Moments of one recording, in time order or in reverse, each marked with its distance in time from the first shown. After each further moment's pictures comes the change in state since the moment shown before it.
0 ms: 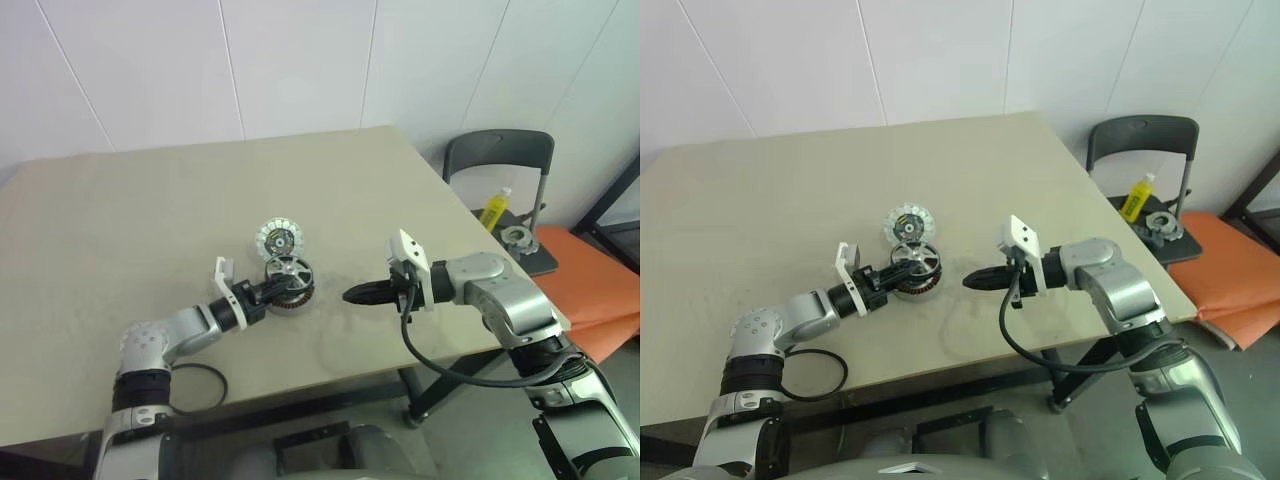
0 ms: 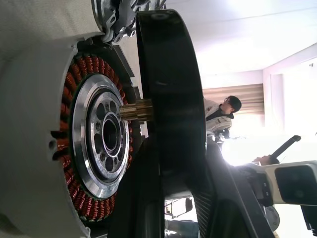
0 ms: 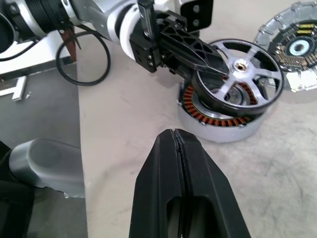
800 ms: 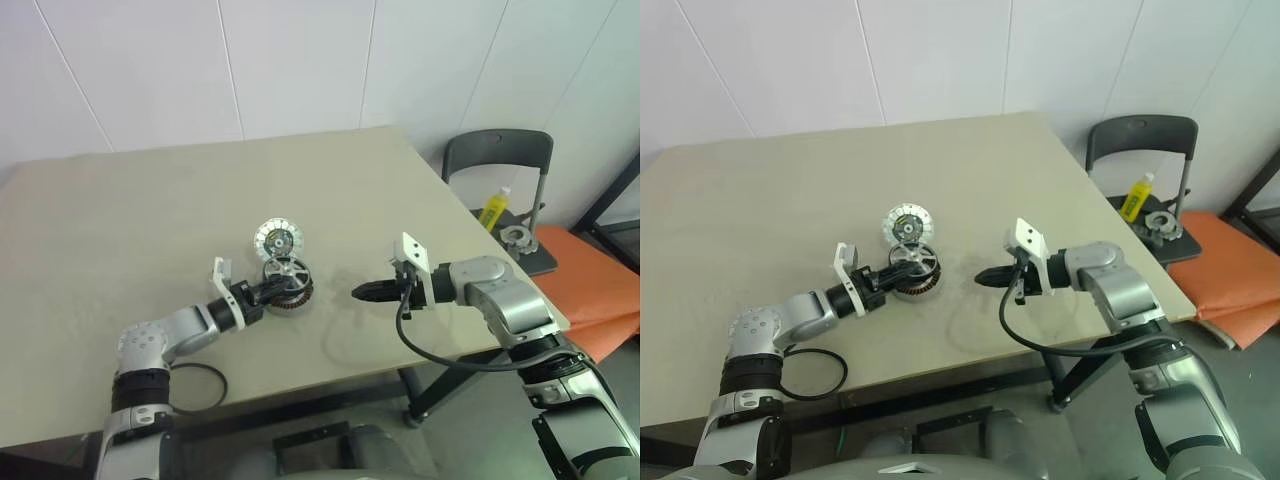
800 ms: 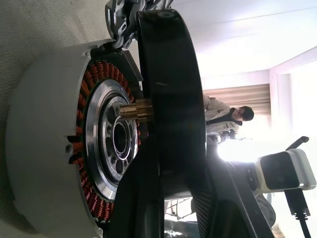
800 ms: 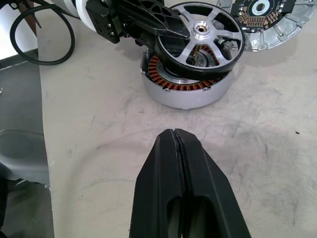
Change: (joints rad) left arm -0.004 -0.006 0.019 -0.006 0.050 0.024 -0.005; right arm -0.001 0.002 0.000 0.100 -0.066 -0.046 -0.037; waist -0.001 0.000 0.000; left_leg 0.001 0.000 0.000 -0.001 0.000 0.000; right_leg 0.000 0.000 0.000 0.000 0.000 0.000
